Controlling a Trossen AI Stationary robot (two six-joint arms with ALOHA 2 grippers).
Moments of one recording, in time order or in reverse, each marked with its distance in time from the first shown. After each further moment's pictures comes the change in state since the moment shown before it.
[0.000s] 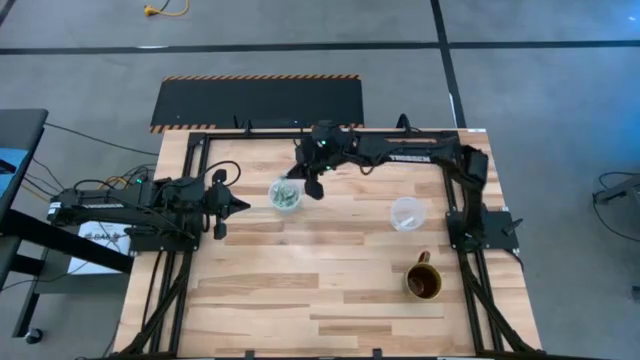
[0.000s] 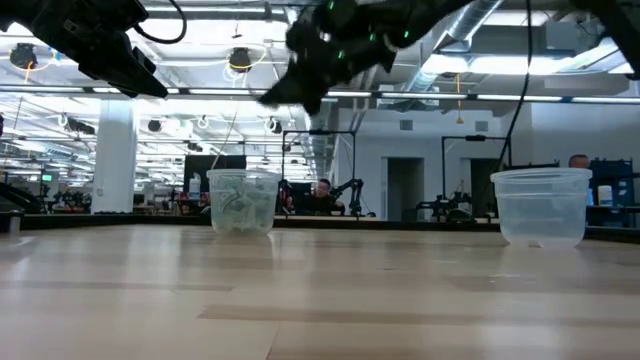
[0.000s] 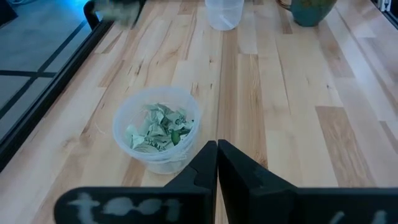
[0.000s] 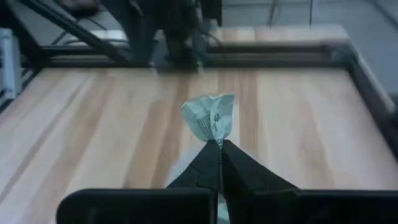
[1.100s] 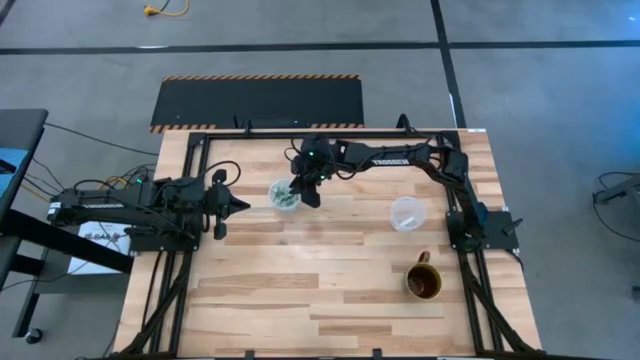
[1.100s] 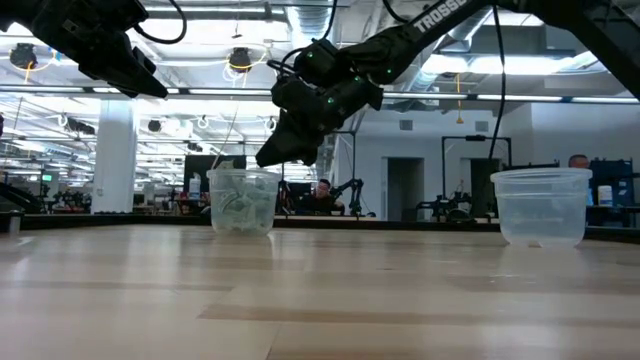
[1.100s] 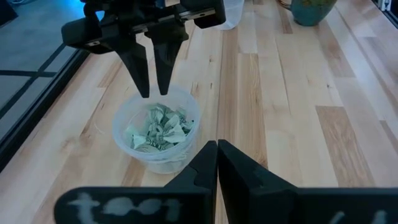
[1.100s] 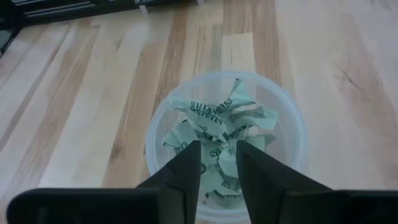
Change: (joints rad) left arm 0.000 0.000 0.000 -0.001 0.000 0.000; right arm -0.013 0.167 0.019 -0.057 -0.033 0.037
